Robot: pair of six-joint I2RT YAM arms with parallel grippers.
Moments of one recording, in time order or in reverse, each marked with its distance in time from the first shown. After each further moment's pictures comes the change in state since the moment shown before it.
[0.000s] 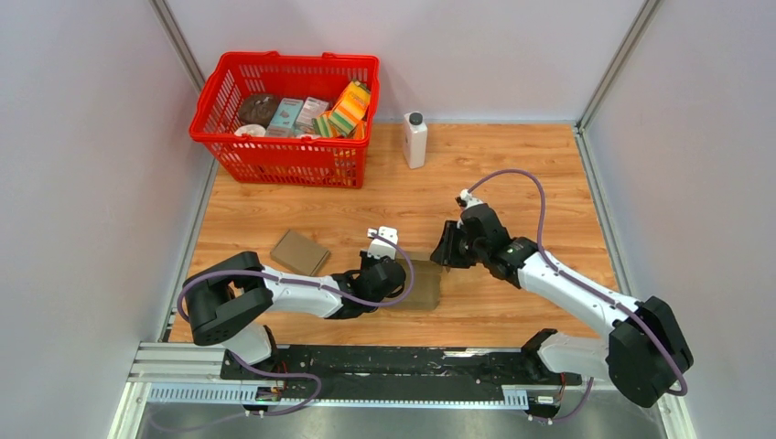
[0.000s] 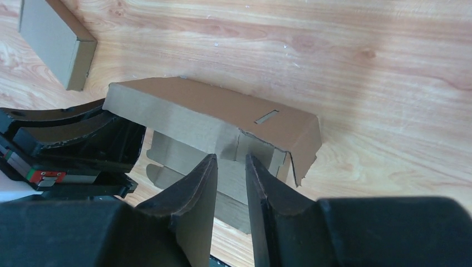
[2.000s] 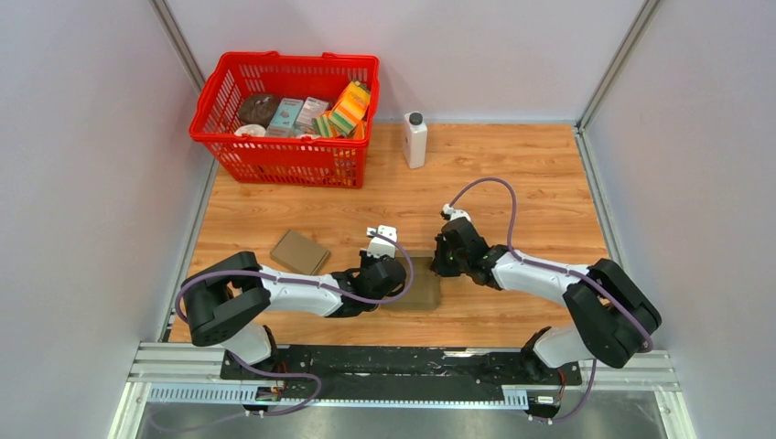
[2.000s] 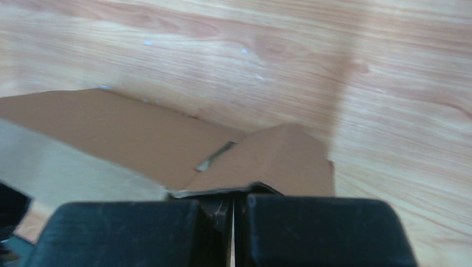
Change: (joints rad) left arm 0.003 -0.008 0.015 -0.048 0.023 -0.035; right arm 0.060 0.233 -0.110 0.241 0.142 -0.061
